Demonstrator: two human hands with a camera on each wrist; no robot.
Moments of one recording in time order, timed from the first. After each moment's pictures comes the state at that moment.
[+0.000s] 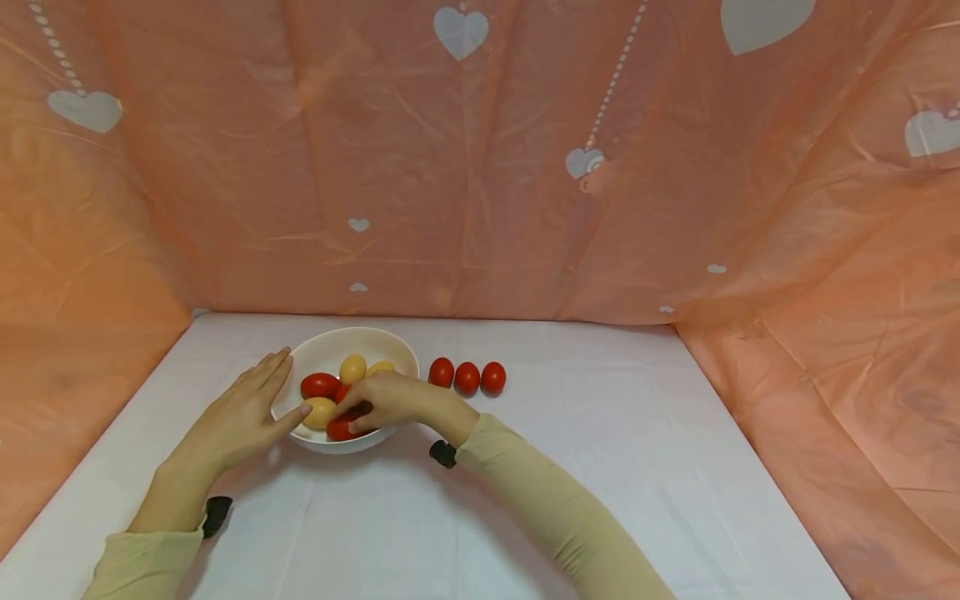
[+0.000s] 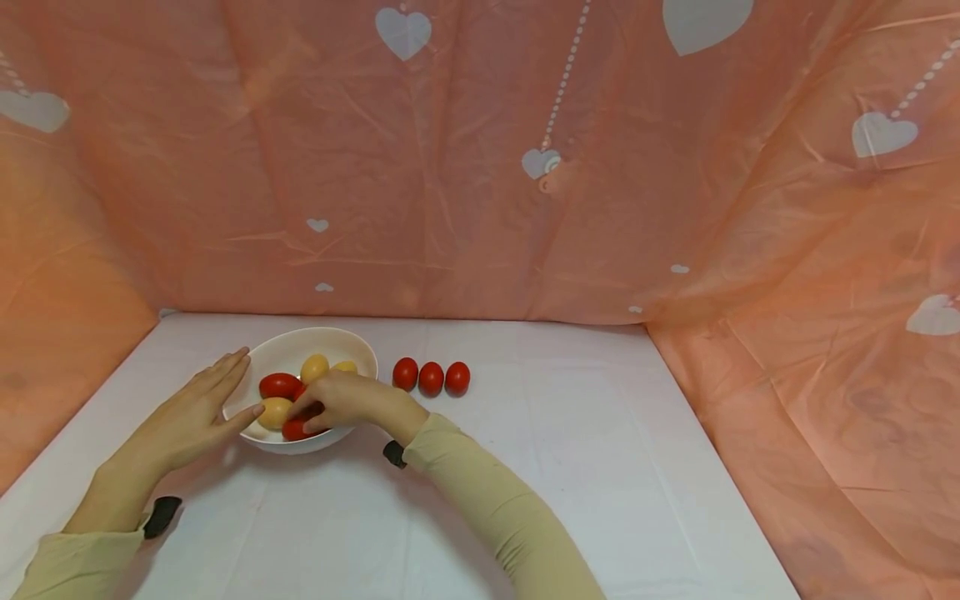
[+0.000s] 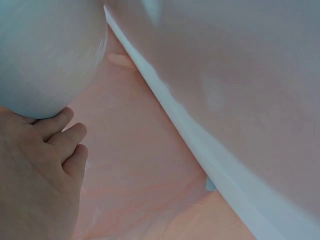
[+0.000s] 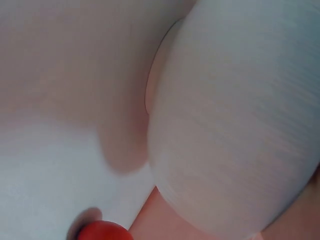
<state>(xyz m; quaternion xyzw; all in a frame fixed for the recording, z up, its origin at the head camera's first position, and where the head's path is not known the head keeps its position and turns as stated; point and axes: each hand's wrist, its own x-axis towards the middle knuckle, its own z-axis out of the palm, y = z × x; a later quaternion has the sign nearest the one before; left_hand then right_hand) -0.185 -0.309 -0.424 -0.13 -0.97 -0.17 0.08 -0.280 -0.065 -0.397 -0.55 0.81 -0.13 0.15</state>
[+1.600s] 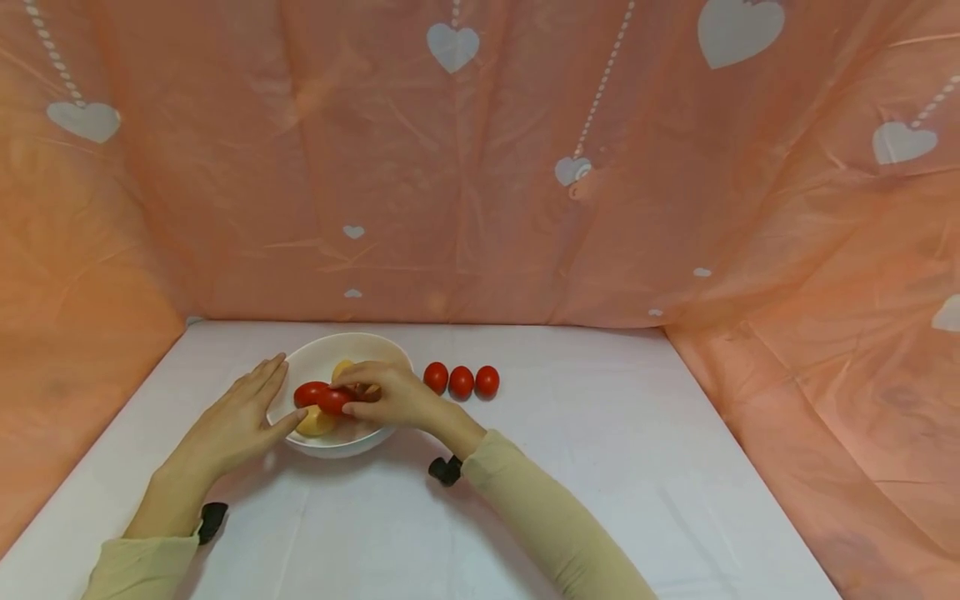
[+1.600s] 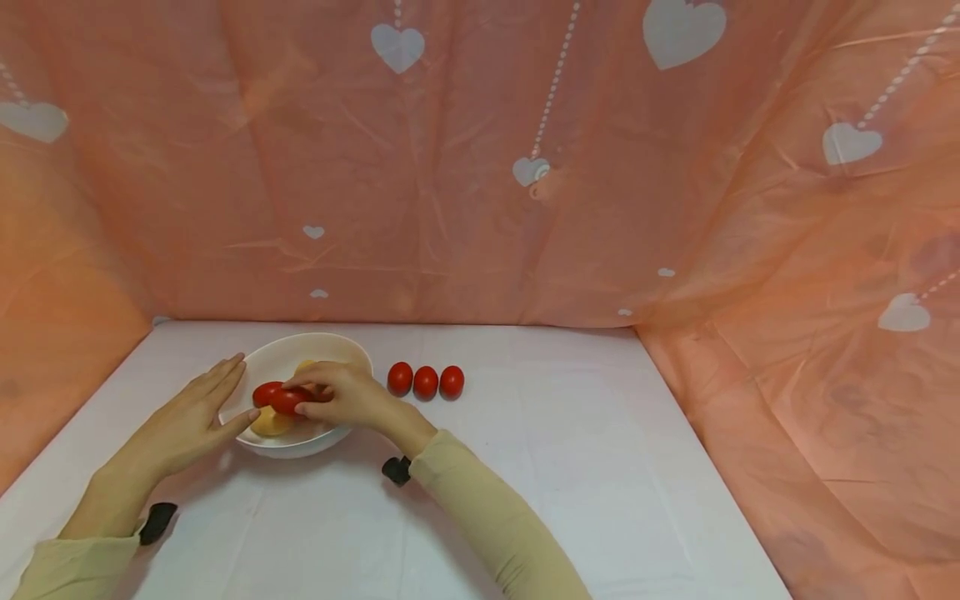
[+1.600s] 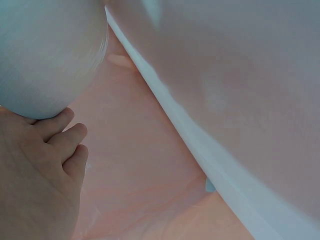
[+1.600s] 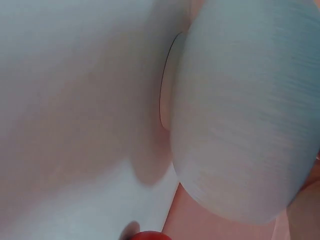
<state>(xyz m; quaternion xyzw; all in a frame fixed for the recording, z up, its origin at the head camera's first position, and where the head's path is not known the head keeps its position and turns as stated) -0.184 -0.308 -0.421 -0.14 -0.97 -0.17 0.09 -0.272 -0.046 -0.407 -0.52 0.76 -0.38 0.02</state>
